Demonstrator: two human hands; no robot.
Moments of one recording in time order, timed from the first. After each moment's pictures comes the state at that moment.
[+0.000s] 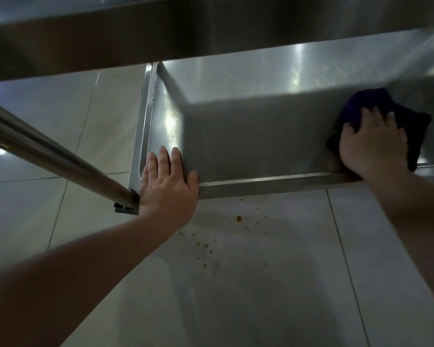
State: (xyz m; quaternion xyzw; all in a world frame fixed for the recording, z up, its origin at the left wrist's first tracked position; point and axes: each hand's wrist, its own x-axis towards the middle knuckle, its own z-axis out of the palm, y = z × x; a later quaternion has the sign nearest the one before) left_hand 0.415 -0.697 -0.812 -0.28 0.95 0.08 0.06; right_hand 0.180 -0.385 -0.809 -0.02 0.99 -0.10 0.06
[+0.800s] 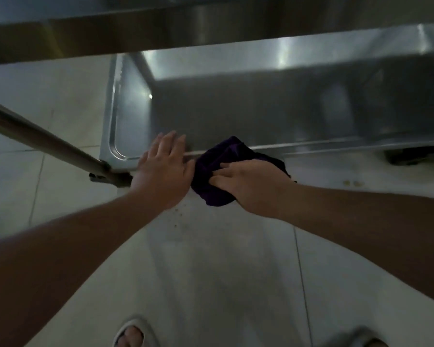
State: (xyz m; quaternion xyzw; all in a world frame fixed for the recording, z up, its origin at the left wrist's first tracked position) left_hand 0.421 -0.625 -0.773 -0.16 0.98 0.12 0.08; right_hand 0.326 -0.411 -0.762 -0.59 0.79 -0.05 0.15
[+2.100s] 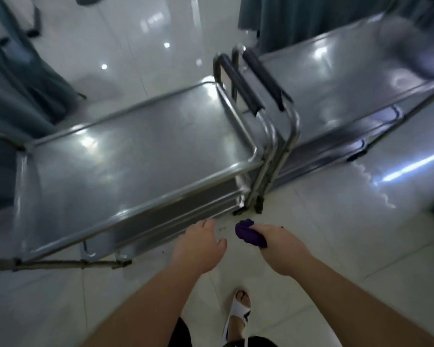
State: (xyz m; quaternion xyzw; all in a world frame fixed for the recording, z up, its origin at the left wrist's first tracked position) left_hand 0.338 -0.221 -0.046 -0.04 0.94 0.14 0.30; right_hand 0.321 0.006 -0.047 -0.08 0.91 -0.25 0.33
